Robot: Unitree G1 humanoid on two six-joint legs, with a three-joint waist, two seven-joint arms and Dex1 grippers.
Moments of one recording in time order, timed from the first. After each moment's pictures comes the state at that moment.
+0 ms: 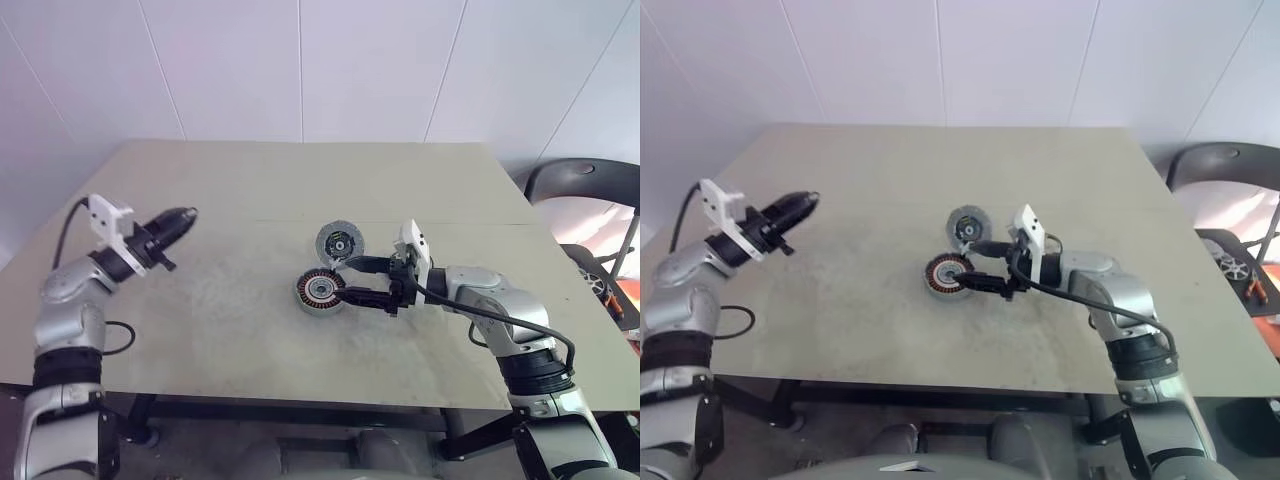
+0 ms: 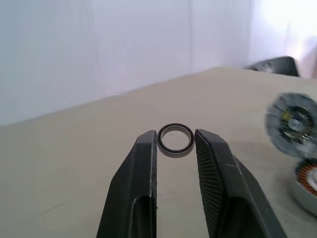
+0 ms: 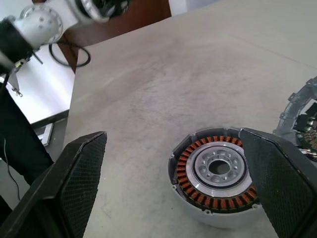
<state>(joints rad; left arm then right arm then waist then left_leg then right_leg) -0.51 0.66 0.32 0.59 -0.46 0.01 -0.96 -0.44 -0.47 0.09 -0.02 0.49 0.67 1.04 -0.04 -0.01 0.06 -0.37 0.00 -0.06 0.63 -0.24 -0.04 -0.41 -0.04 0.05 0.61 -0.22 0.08</state>
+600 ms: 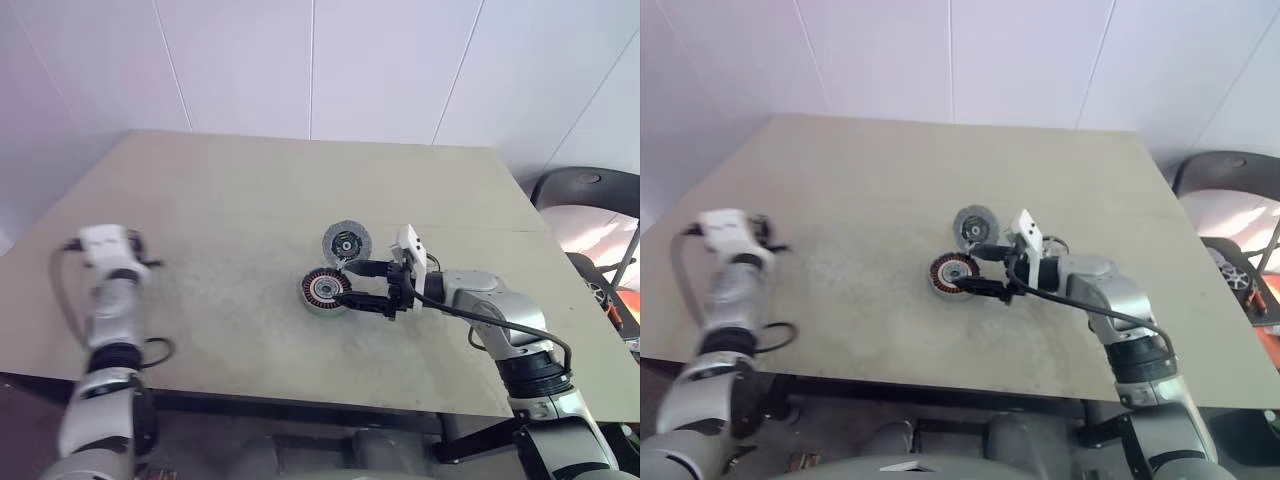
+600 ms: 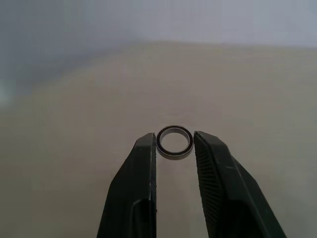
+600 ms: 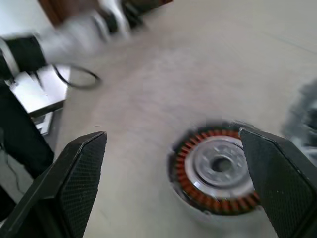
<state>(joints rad) -0.59 0.53 0.40 0.94 -0.23 -0.27 -0.17 -0.43 -0.48 0.11 -0.01 0.49 0.65 1.03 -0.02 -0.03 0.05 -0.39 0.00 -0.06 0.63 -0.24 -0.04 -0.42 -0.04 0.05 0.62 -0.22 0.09</state>
